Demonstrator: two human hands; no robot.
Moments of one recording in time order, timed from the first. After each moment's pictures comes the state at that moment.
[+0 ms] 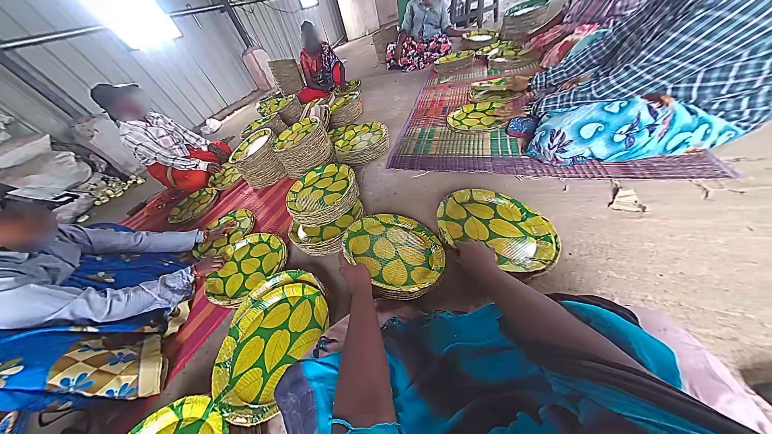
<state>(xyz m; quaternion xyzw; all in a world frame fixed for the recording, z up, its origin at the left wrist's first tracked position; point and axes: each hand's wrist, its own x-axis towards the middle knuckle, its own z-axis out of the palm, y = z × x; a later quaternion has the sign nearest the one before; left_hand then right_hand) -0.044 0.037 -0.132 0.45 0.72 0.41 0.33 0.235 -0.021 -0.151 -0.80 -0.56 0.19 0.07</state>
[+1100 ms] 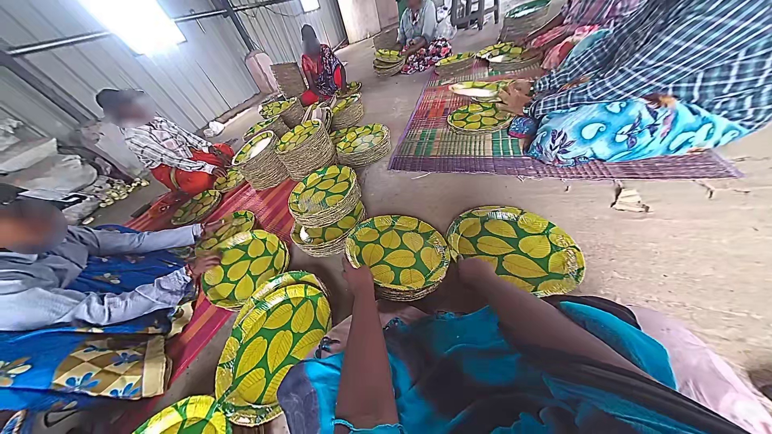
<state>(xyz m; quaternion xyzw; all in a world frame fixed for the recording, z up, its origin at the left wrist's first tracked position) -0.045 0.039 -0.140 0.43 0.73 0.40 0.35 0.206 -0.032 -0.173 -0.83 -0.51 0.23 -0.07</state>
